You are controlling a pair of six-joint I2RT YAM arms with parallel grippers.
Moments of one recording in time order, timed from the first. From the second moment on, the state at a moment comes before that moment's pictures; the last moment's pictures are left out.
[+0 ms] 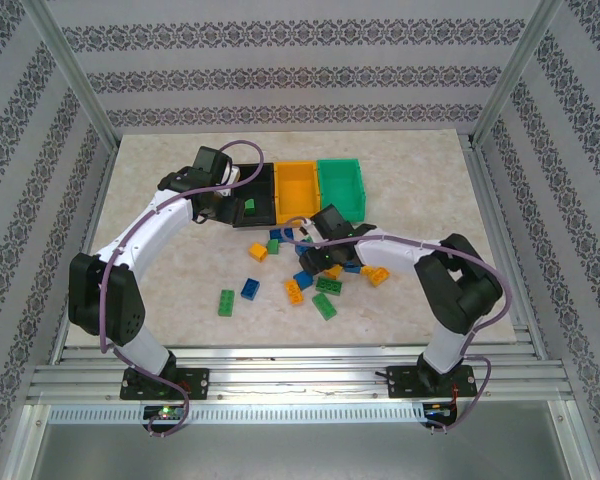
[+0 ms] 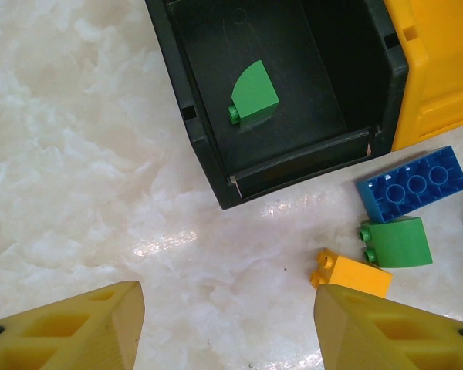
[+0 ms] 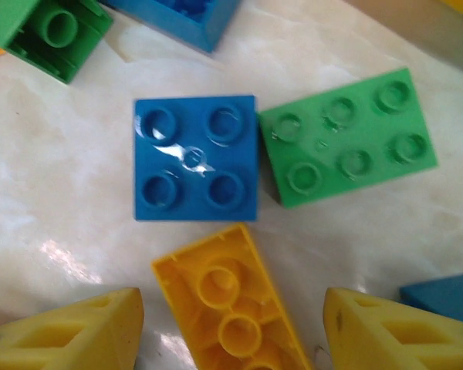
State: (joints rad) left arm -0.28 1.62 1.38 -0.82 -0.05 -0.04; right arm 0.65 1.76 1.02 -0.35 -0.07 0.09
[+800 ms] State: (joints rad) left arm -0.28 1.62 1.38 -0.82 -0.04 -0.03; right arm 0.63 1.66 1.04 -0.38 -0.07 0.10
